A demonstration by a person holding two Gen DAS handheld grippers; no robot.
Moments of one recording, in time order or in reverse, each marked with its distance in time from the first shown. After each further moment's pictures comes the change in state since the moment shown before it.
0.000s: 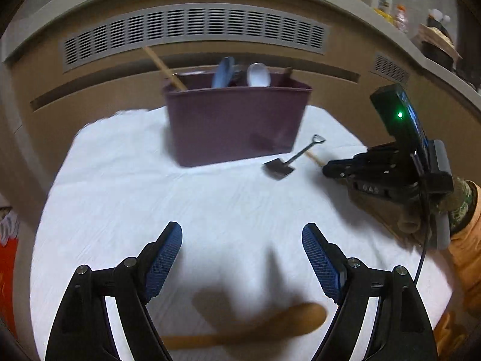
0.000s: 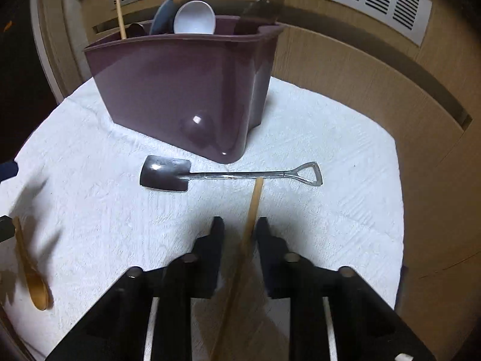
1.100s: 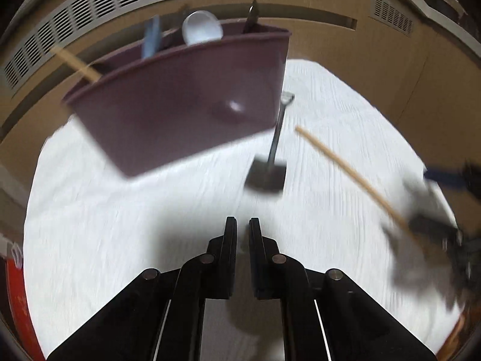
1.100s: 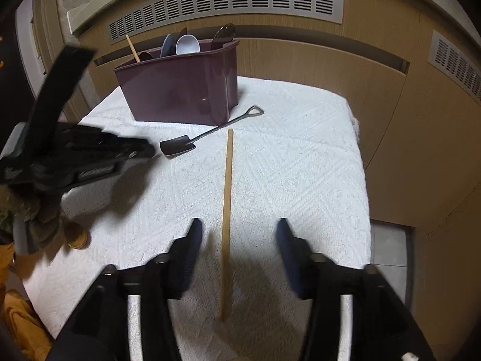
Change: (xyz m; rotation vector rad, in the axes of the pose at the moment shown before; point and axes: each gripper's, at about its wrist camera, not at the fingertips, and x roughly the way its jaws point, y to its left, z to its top) left arm 0.074 -0.039 0.030 0.110 0.214 0.046; right arm -0.080 -0.003 -0.076 0.190 -0.108 0.000
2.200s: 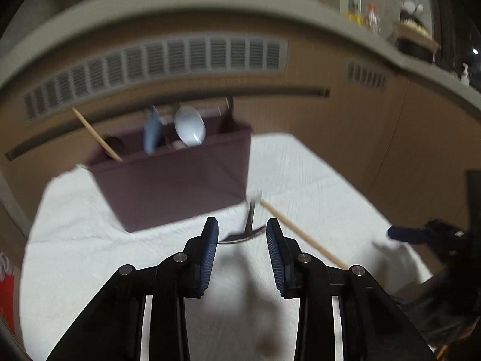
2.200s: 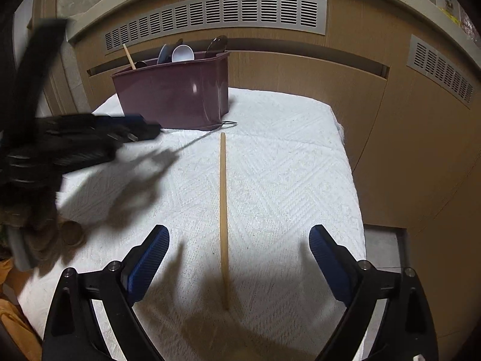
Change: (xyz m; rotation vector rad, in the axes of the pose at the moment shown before) left arm -0.066 -0.018 -0.001 -0.024 -0.380 -0.038; right arm -0.006 0.005 -0.025 0.030 -0.074 -0.056
